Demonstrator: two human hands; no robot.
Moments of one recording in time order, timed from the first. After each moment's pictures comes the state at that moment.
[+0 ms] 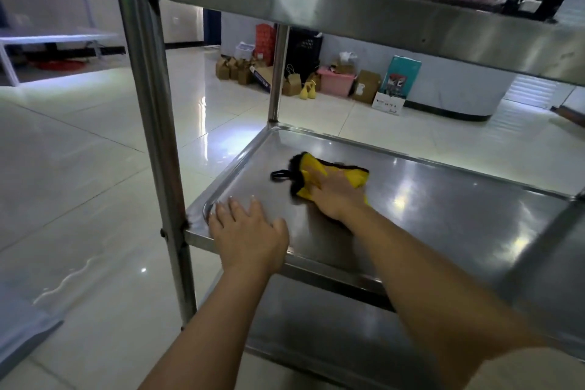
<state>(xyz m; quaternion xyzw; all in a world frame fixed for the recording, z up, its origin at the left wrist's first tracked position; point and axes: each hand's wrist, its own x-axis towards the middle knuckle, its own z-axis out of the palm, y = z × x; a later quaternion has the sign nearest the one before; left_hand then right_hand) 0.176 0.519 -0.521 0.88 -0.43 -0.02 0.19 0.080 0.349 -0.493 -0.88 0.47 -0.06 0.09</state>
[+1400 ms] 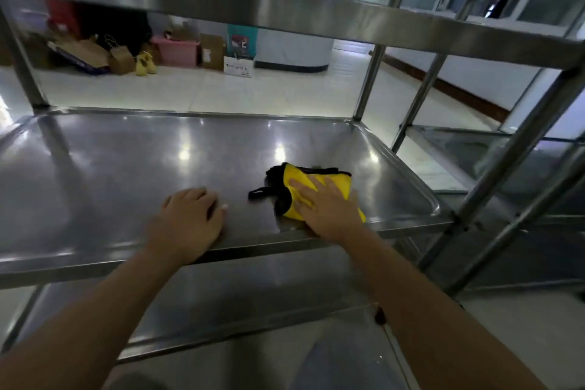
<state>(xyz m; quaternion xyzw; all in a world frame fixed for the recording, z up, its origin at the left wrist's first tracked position) -0.017 0.441 -0.513 0.64 -0.74 -0.02 0.20 -0.284 0.392 -0.516 -0.77 0.63 -0.09 0.02</state>
